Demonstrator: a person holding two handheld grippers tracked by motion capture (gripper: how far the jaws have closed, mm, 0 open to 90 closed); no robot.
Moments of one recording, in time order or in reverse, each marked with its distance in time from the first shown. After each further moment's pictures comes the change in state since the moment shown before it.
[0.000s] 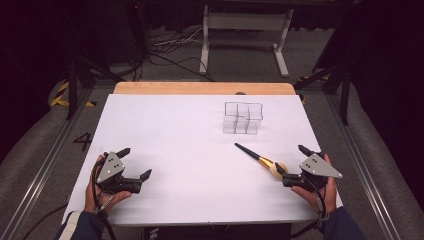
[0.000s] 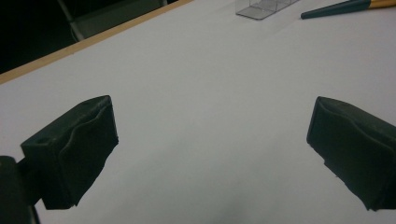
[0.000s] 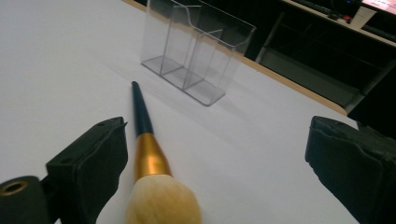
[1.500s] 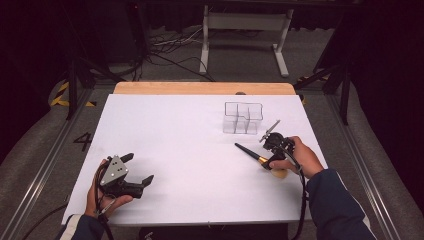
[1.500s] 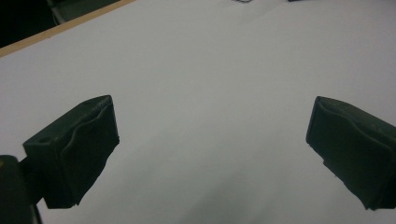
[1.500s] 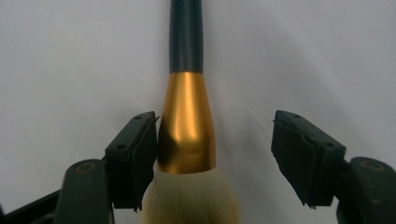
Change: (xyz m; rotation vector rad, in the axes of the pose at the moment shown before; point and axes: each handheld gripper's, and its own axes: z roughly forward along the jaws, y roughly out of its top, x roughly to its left) left arm -0.008 -0.007 0.001 0.050 -0.043 -0.005; right arm 0.000 0.057 0.112 0.910 0.389 -0.131
